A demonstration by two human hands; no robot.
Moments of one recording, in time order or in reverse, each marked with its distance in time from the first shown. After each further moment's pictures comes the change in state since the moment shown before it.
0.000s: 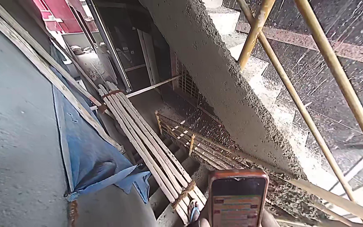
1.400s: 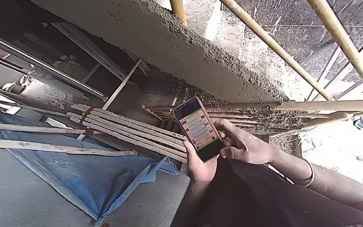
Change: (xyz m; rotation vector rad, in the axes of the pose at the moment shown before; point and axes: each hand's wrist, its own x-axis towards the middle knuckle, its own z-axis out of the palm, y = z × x) left_hand 0.113 -0.053 -0.023 -0.199 0.222 -0.124; right_hand 0.007 0.041 -0.050 0.643 0.550 -0.538
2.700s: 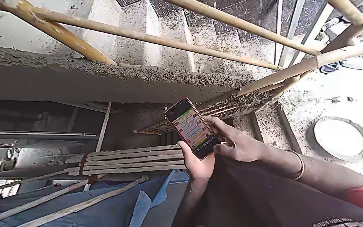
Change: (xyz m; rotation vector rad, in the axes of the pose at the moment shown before) left_hand 0.036 -0.122 0.081 0.106 0.012 -0.253; right_hand -0.118 -0.010 -0.081 0.067 0.394 -0.011
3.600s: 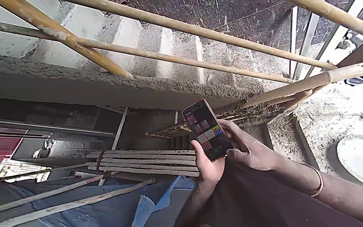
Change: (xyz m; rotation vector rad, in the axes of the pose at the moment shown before) left_hand 0.018 -0.034 0.033 0.047 -0.019 -0.050; right_hand -0.020 -0.012 -0.045 0.085 0.033 -0.063
